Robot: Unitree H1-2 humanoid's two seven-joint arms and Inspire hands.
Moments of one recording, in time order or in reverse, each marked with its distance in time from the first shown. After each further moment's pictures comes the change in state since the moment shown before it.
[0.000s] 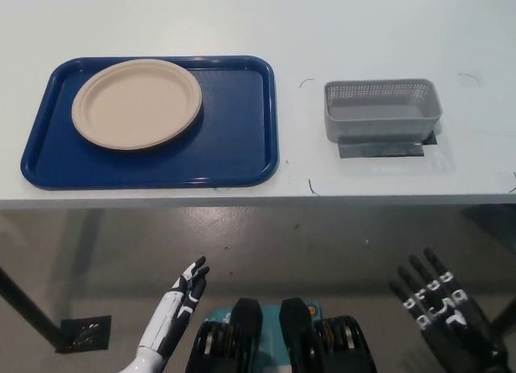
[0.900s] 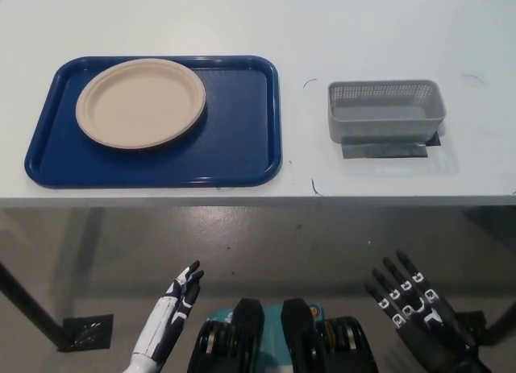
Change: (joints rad) left_arm 0.023 0.001 0.017 -0.010 -0.001 -0.020 0.002; right_arm -0.096 0.035 -0.030 0.216 -0.076 -0.015 0.177
